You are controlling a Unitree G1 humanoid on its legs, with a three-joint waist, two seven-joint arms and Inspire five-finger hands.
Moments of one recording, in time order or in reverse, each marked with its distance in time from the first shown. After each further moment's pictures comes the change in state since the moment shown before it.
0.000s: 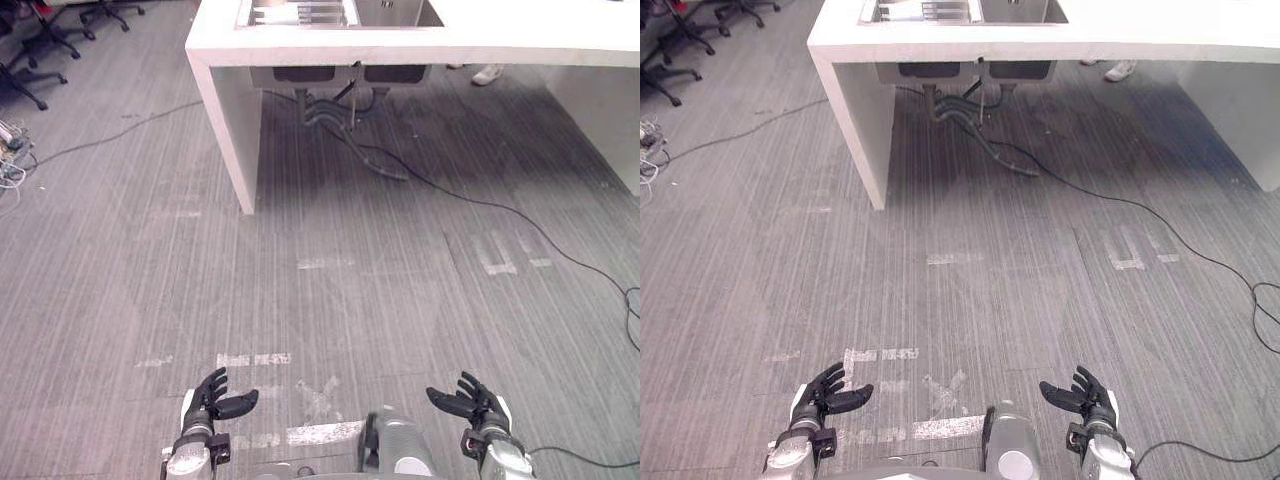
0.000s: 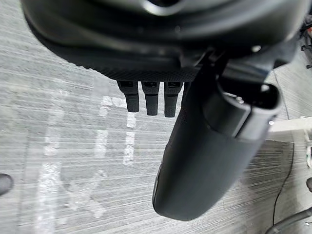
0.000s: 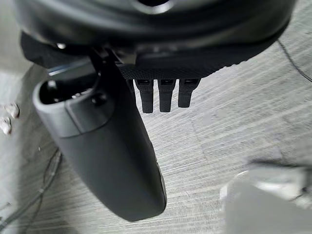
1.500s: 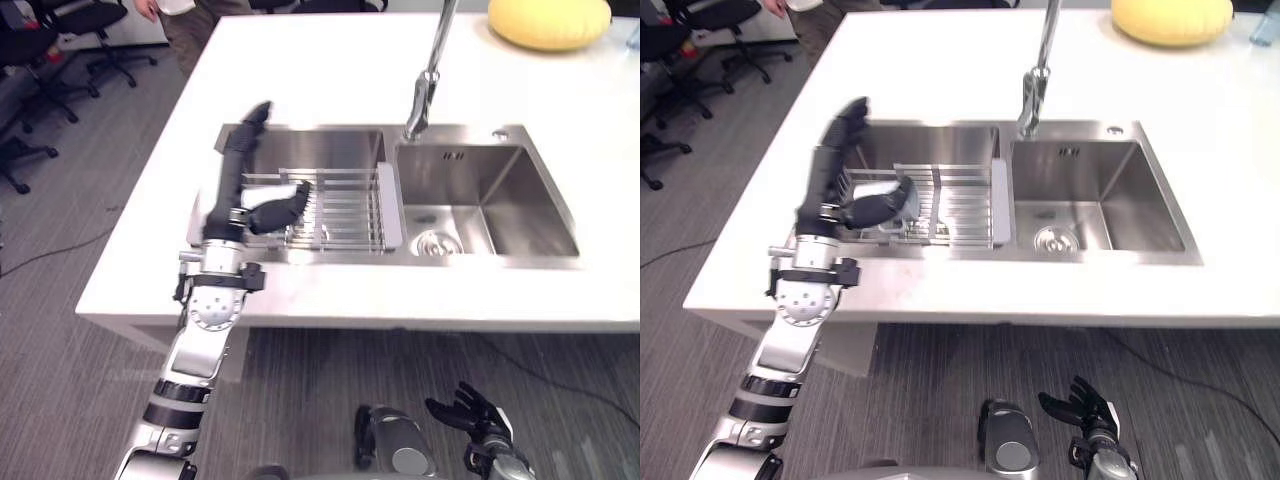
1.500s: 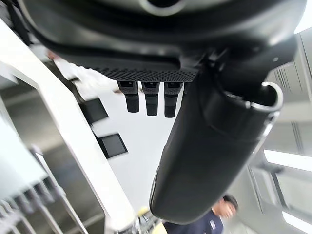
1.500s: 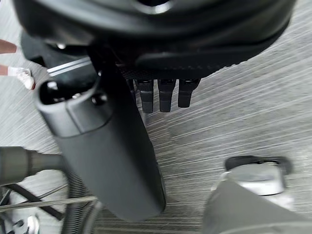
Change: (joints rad) left arm -0.396 0.114 -0.235 -0.816 0.363 -0.058 0.099; right arm 0.121 0.040 -0.001 -0.032 0.034 -0.023 0.063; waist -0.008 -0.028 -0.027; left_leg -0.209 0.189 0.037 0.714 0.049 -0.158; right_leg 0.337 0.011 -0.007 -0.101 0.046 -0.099
